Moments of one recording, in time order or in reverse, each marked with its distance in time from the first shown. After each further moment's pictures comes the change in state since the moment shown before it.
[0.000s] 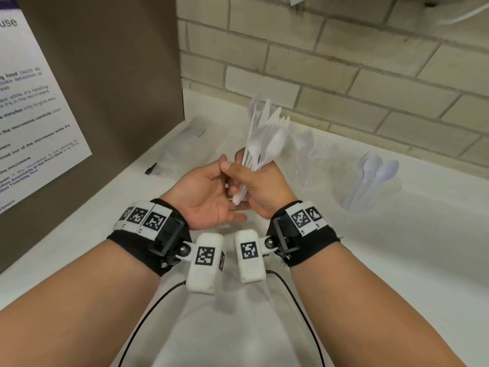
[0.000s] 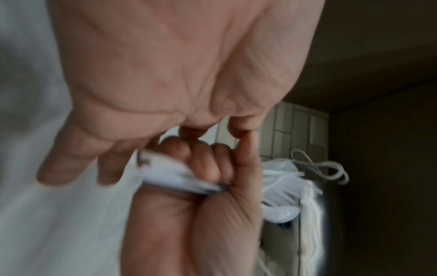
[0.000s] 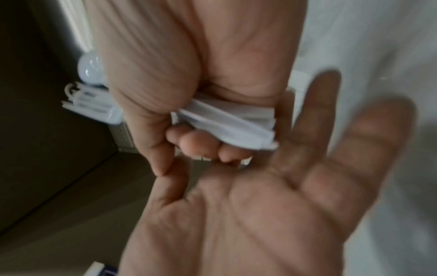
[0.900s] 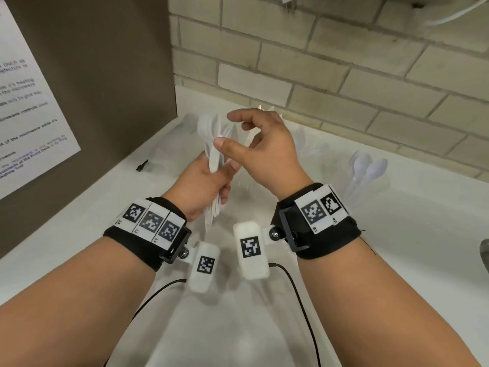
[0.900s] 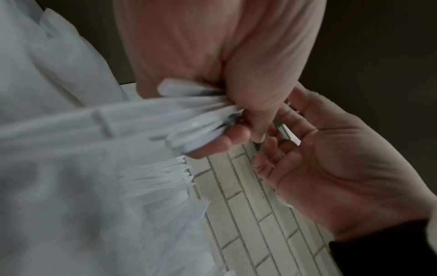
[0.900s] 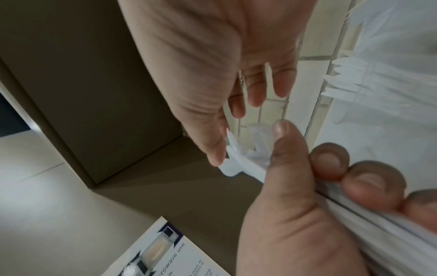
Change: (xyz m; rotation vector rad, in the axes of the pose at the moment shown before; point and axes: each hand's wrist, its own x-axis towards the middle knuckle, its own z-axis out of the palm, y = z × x) left_hand 0.003 -0.007 0.020 0.572 0.318 0.485; right_hand -0.006 -0.054 0.002 -0.824 0.253 -0.374
